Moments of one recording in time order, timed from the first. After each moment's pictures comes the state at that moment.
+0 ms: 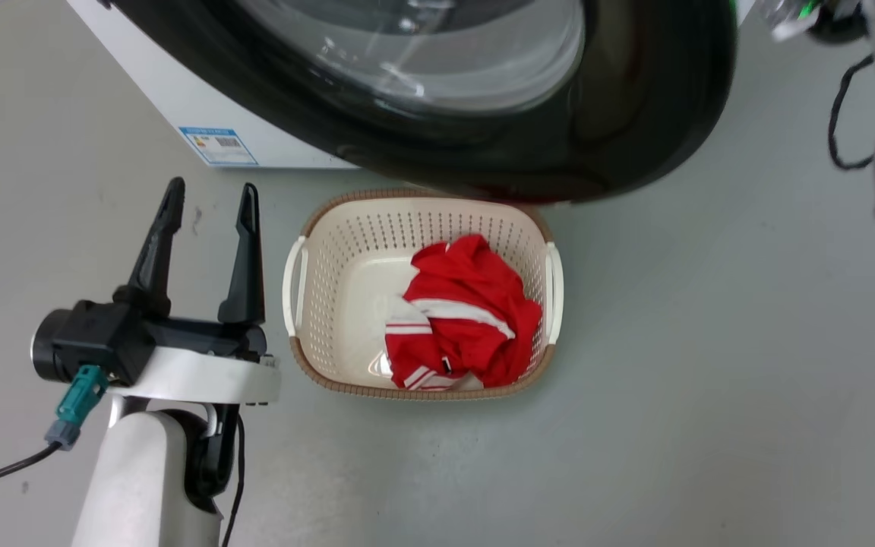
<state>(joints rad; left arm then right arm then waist) -0.30 0.13 -0.02 0.04 -0.20 -0.13 -0.26 -1.46 -0.08 -0.09 1.08 0.90 0.13 0.83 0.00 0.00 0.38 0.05</state>
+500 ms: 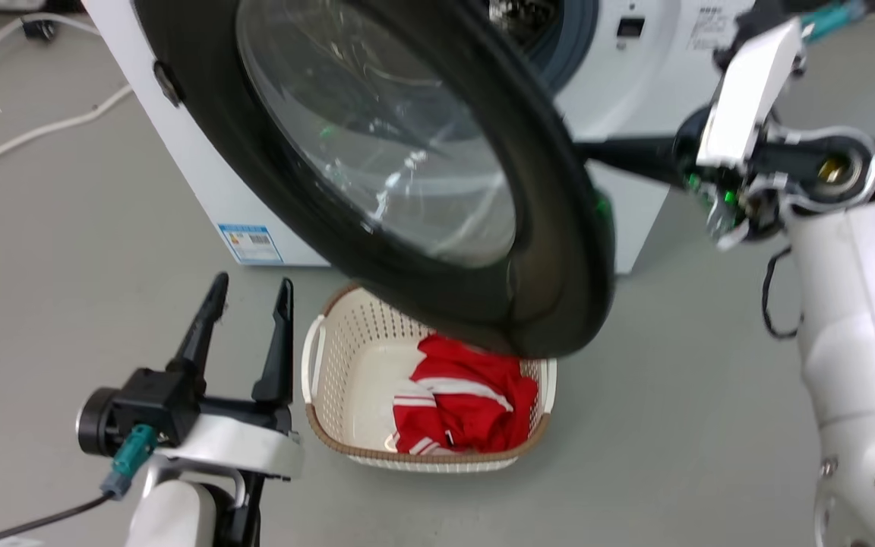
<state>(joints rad) -0.17 0.10 -0.05 0.10 -0.17 -0.13 -0.26 -1.03 -0.05 -0.05 0.79 1.04 0.13 1.07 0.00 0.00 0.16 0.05</state>
